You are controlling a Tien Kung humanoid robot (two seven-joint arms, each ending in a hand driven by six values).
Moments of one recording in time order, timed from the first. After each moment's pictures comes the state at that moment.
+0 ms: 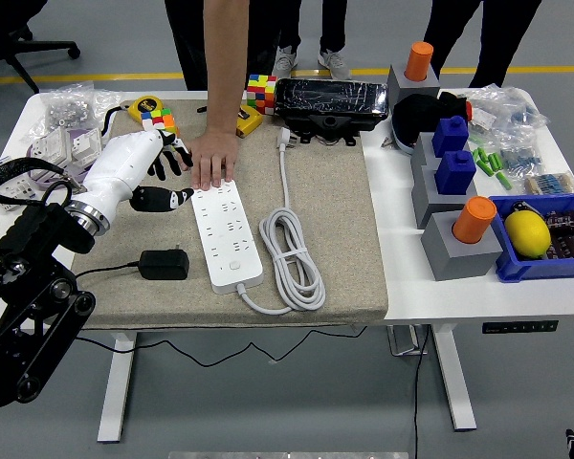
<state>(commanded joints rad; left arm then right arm) -0.30 0.22 -1.24 -1.46 2.19 0.00 0.12 0.15 -0.03 1.87 0.18 -1.23 -0.16 -0.15</state>
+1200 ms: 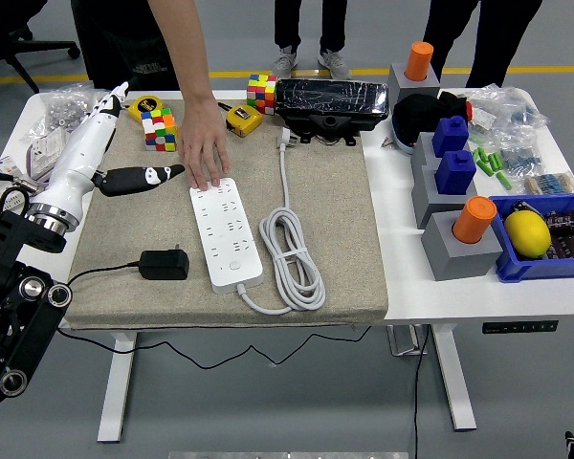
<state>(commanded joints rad) -0.24 0.17 -1.39 -1.43 1.94 0.16 -0.04 0.14 -0.03 1.87 0.18 -1.23 -0.16 -0.15</state>
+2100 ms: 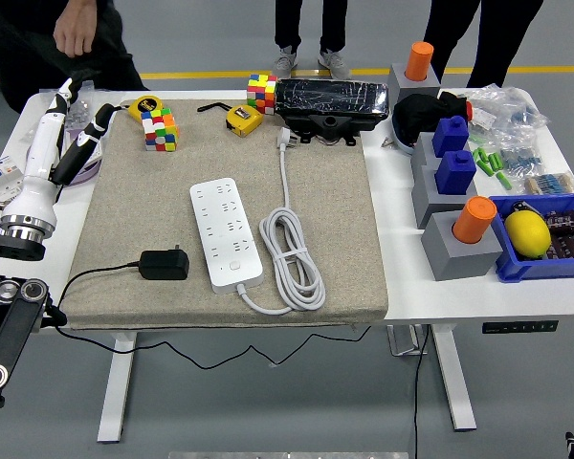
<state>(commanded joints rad) -0.20 0.12 -1.50 -1.37 1.65 0.20 -0.15 0.15 -0.03 1.87 0.18 -1.22 -0.16 -0.14</state>
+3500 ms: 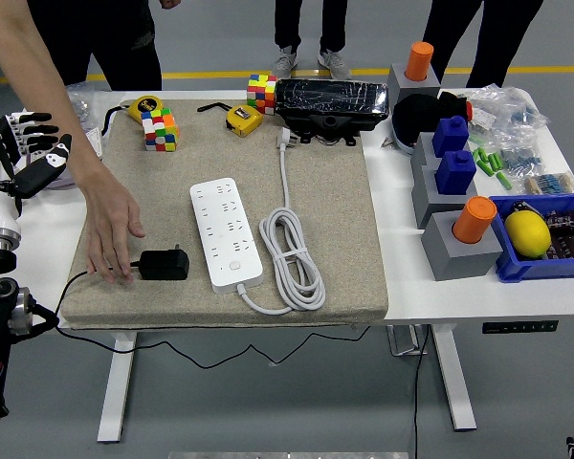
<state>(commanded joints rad) -0.19 0.10 -1.60 -1.31 1.46 0.27 -0.12 0.13 -0.02 1.89 0.18 -1.23 -0.16 -0.14</state>
